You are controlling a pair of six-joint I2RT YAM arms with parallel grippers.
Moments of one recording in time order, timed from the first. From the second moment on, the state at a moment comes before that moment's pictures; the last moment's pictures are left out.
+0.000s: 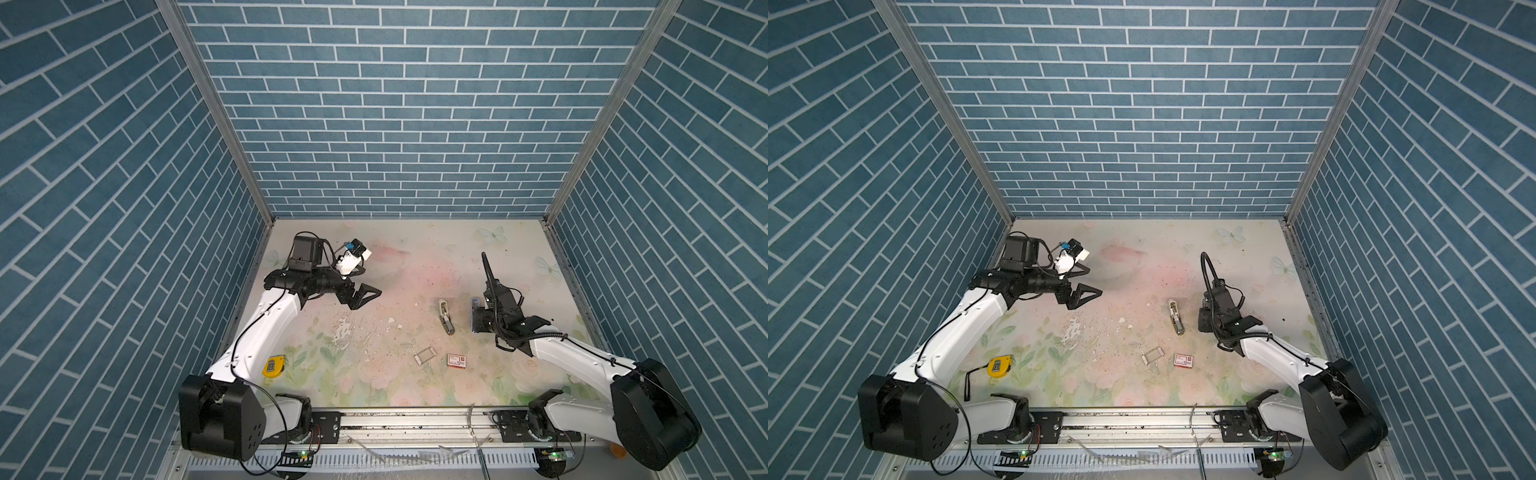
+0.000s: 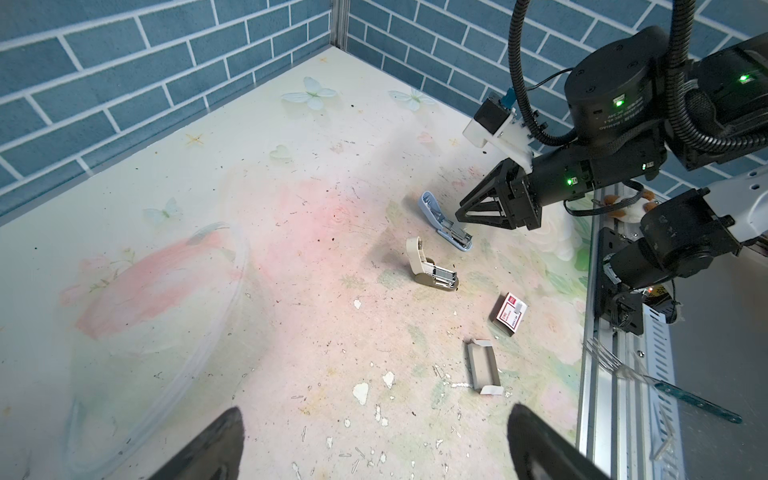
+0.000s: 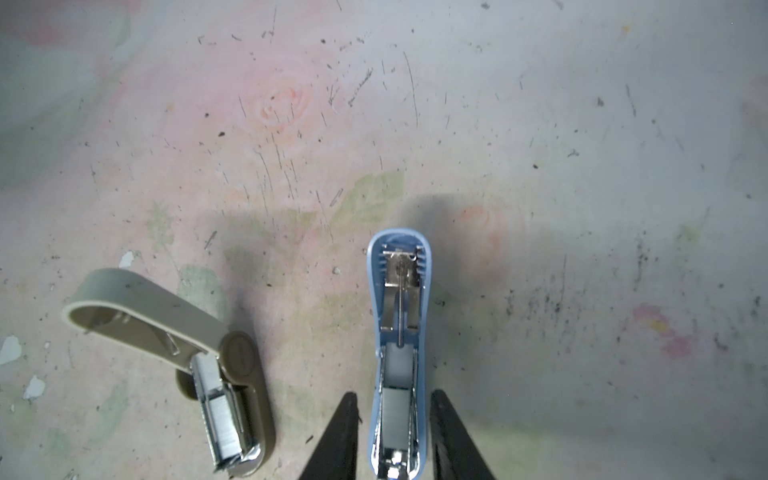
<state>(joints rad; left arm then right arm) -0.18 1.27 1.07 -0.63 0.82 0.46 0.53 1.22 0.56 -0.23 0.13 0.44</state>
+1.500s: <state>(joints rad) -0.19 1.28 1.07 -0.63 0.81 0.45 0.46 1.39 0.66 -0.28 0.12 0.44</state>
